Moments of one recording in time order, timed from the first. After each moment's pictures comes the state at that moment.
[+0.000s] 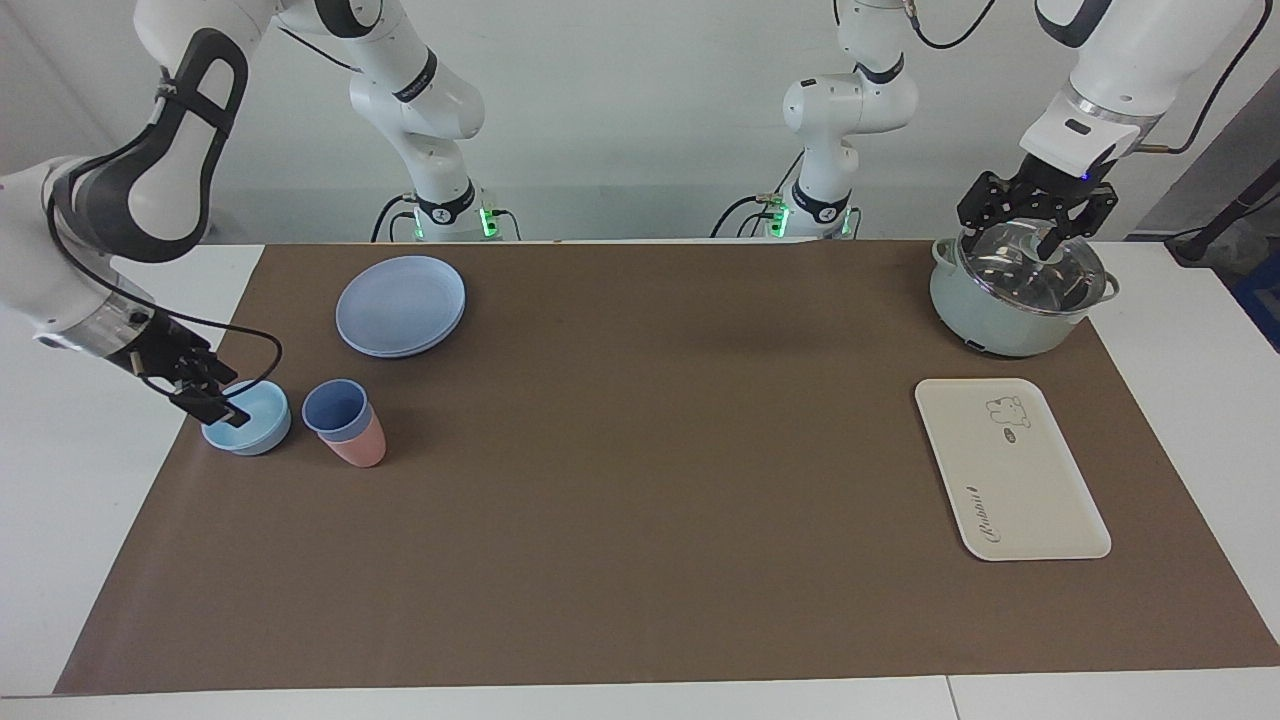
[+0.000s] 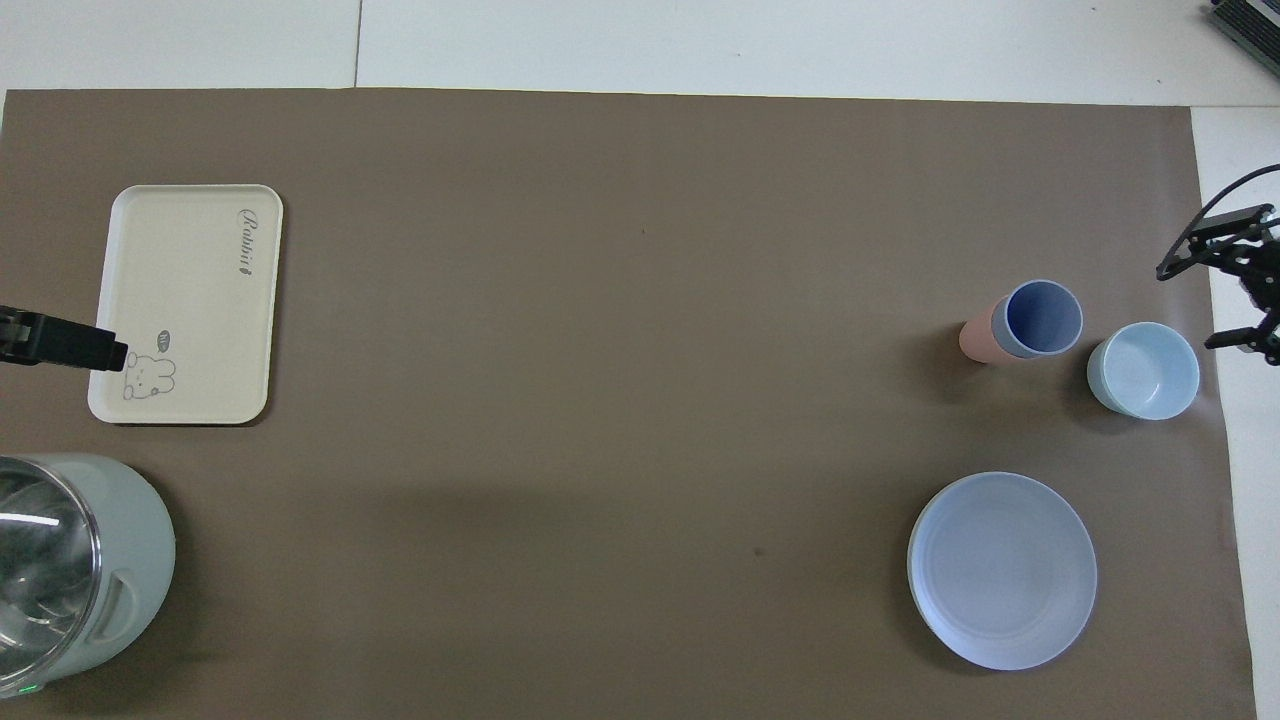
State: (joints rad) left arm 0.01 -0.08 -0.03 -1.62 -0.01 1.55 0.19; right arm -0.32 0.33 -0.02 -1.61 0.29 1.82 0.58
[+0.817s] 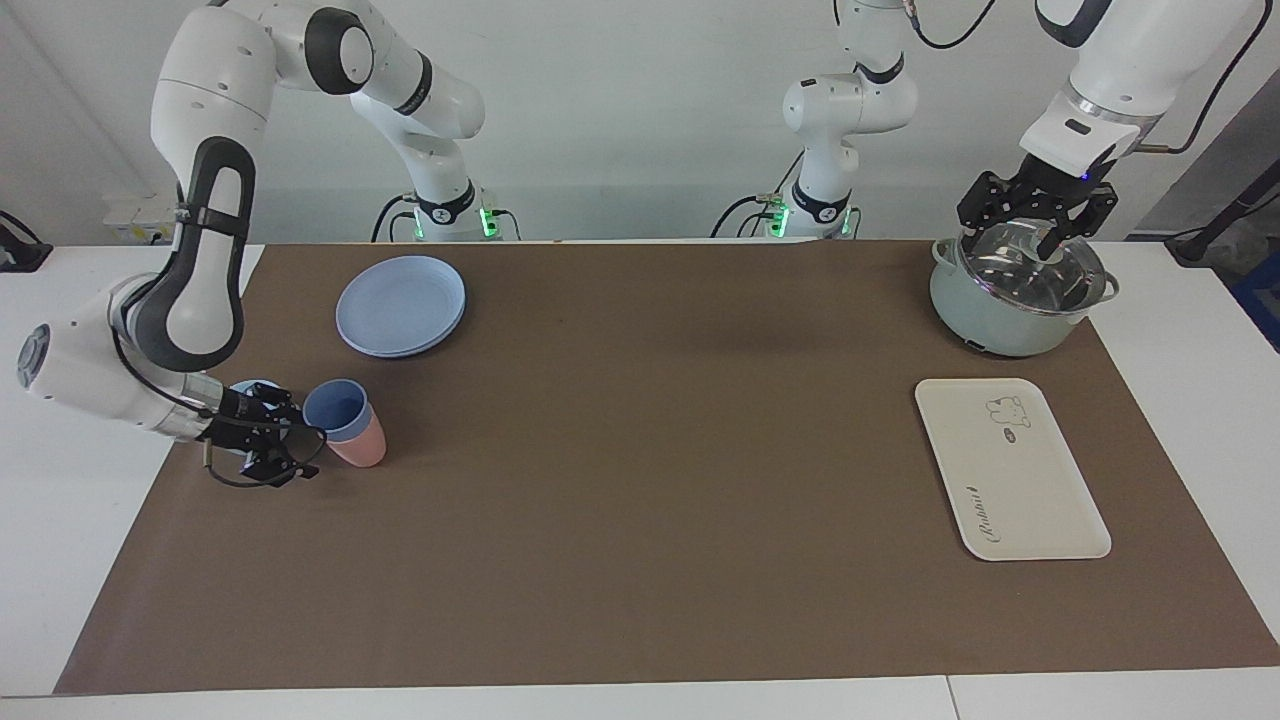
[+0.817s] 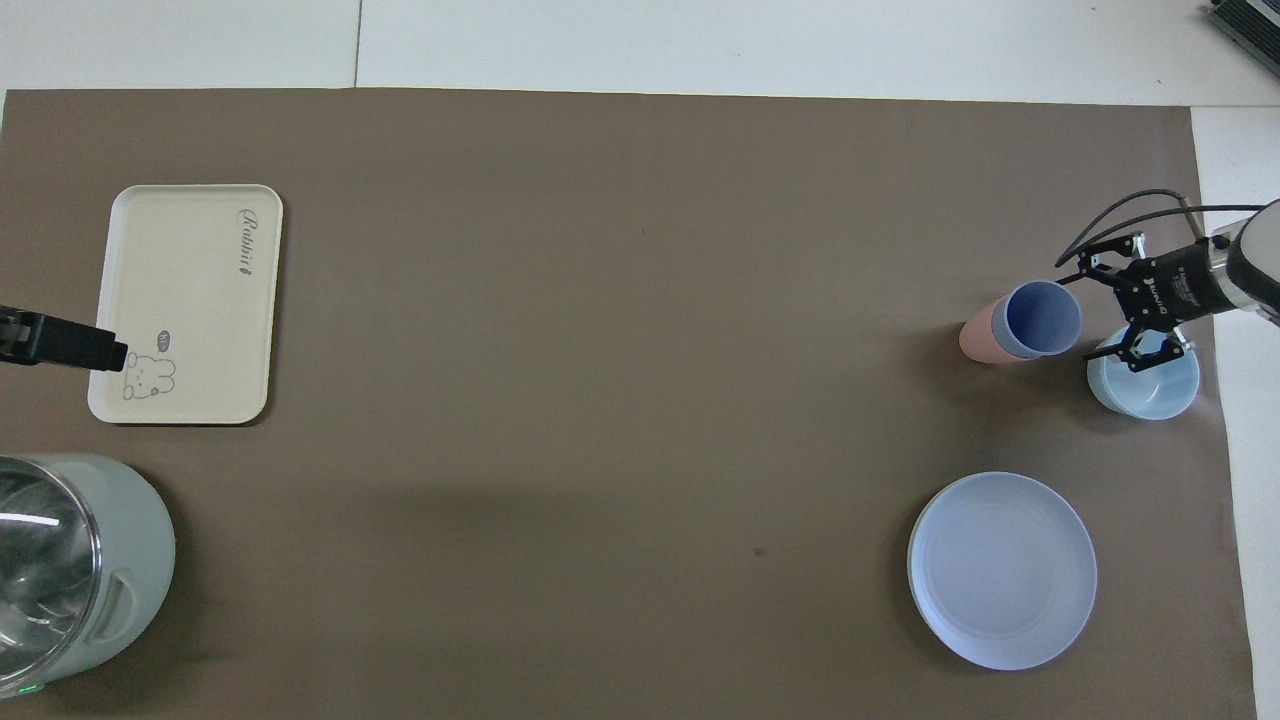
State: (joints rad) left arm 0.01 -0.08 -0.03 -1.62 -0.01 1.55 0.19; right arm -0.31 0.55 -0.01 -1.60 0.46 1.83 0.76
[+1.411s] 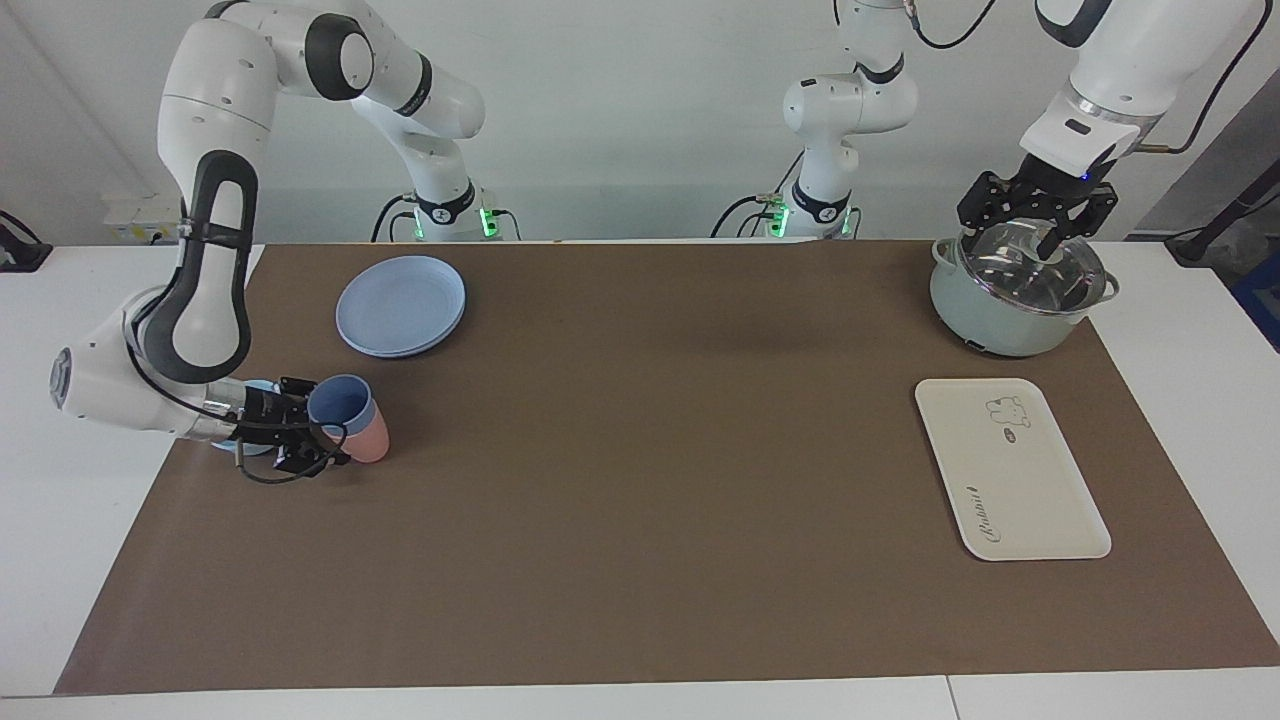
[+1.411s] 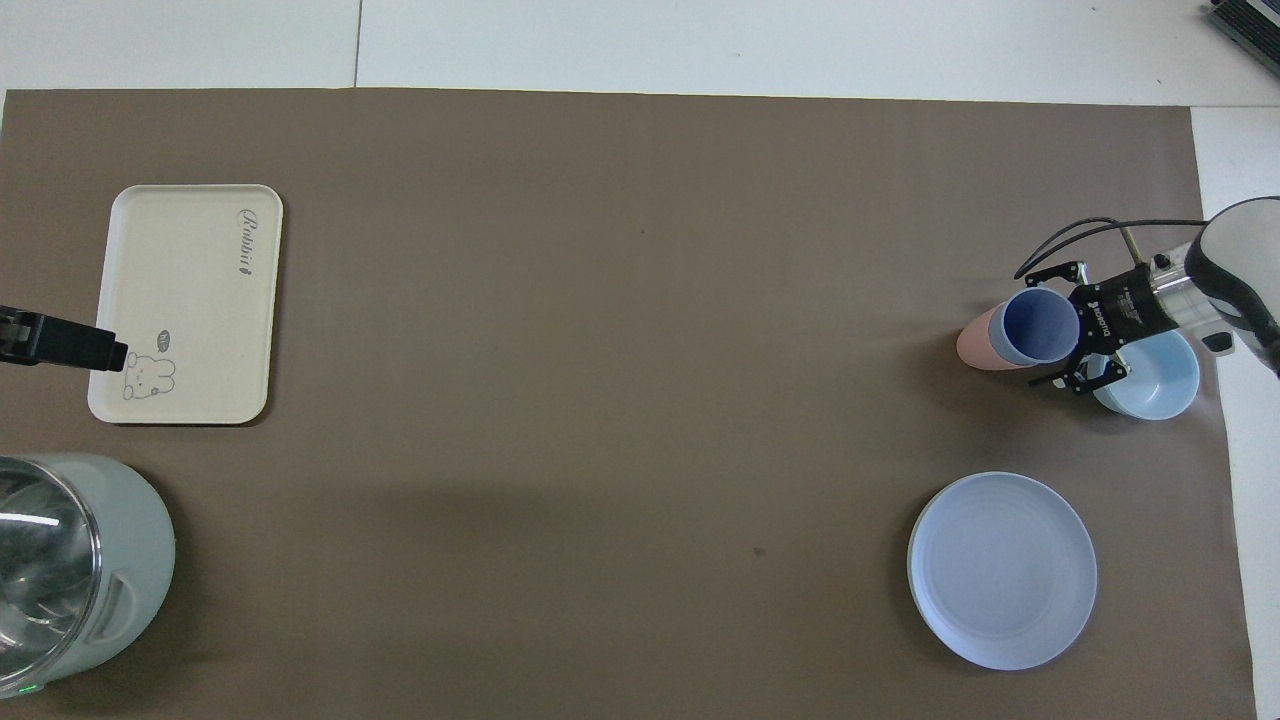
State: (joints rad) left arm 0.01 -0.08 -0.03 -1.62 -0.01 1.55 0.19; right arm -0.31 0.55 -0.01 -1.63 0.49 1.73 0.77
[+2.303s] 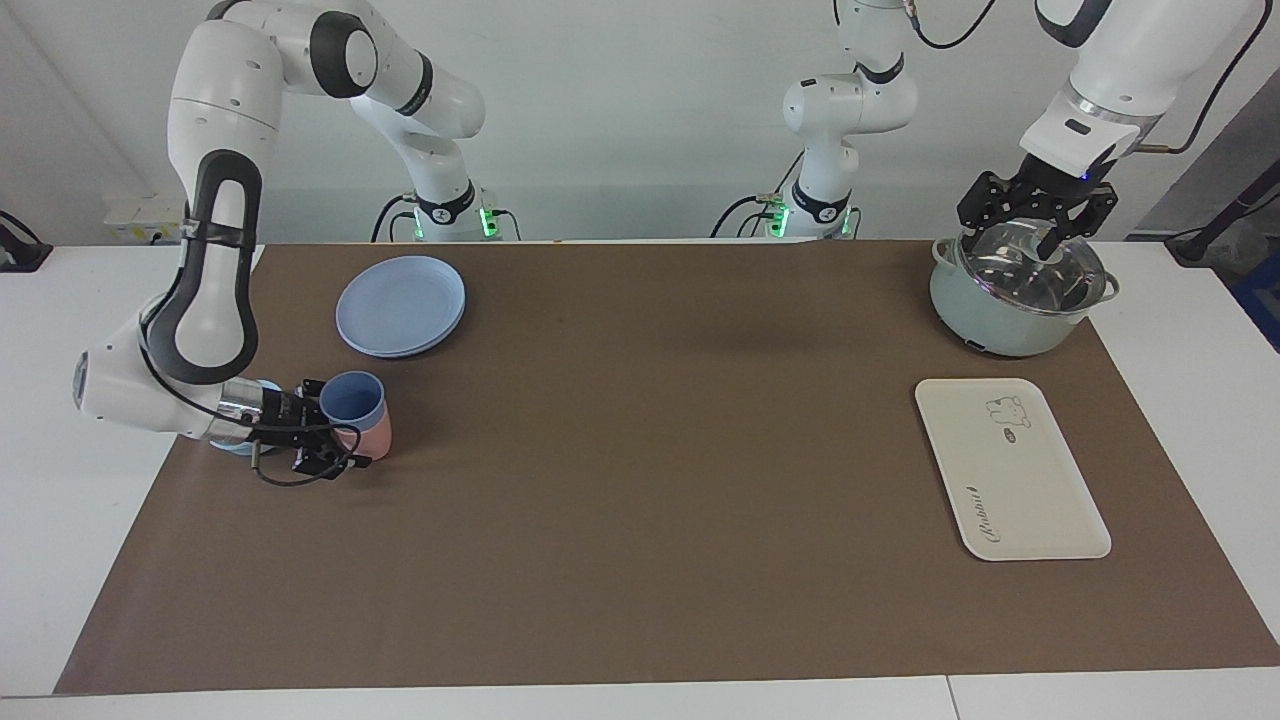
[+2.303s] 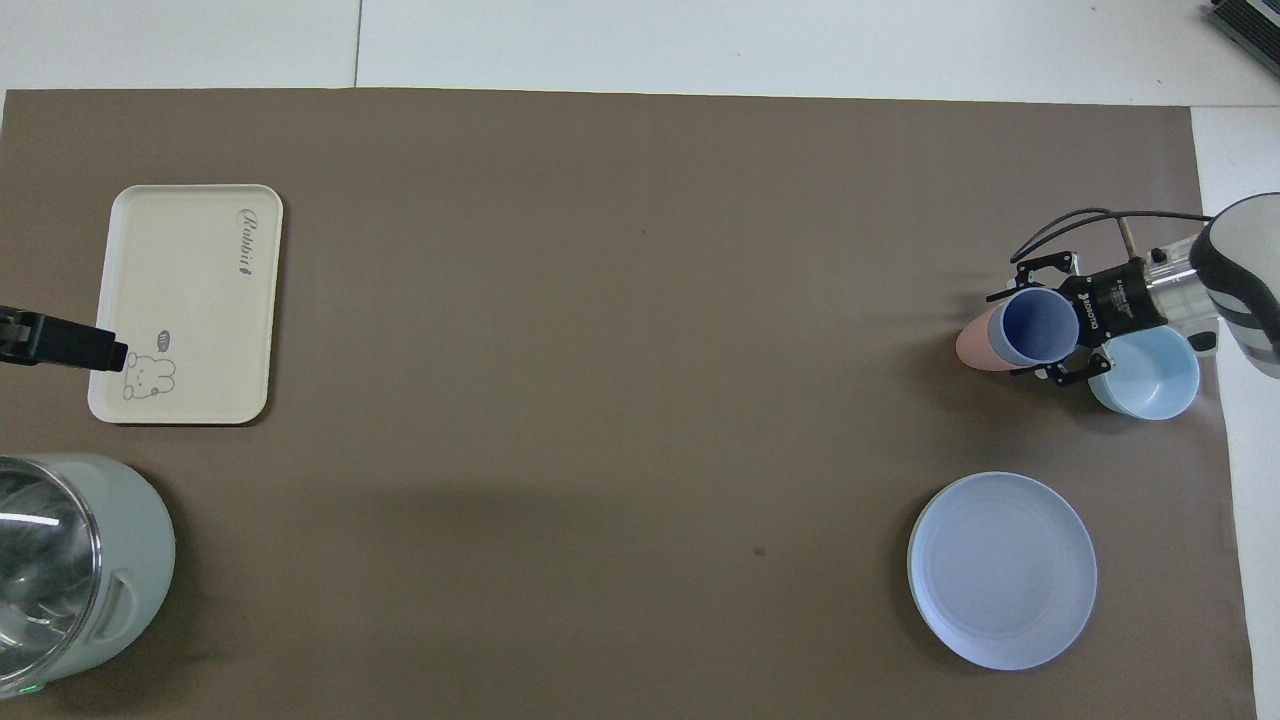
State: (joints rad) left arm 0.01 -0.08 -0.03 -1.62 -0.01 1.55 0.19; right arm -0.28 0.54 0.00 -1.67 0.64 1.74 0.77
